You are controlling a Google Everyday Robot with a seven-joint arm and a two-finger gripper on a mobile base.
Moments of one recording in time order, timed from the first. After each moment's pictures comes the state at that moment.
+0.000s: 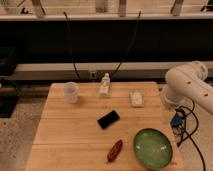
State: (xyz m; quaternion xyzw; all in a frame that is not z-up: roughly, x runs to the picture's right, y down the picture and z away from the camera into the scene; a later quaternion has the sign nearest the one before) arm 0.285 0.107 0.684 -0.28 0.02 0.02 0.96
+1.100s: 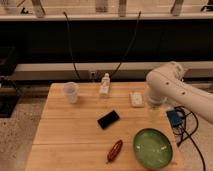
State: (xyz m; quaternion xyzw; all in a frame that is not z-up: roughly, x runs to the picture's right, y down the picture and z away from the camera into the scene) arm 0.216 0.111 0.725 -0.29 0.01 -0.03 0.96
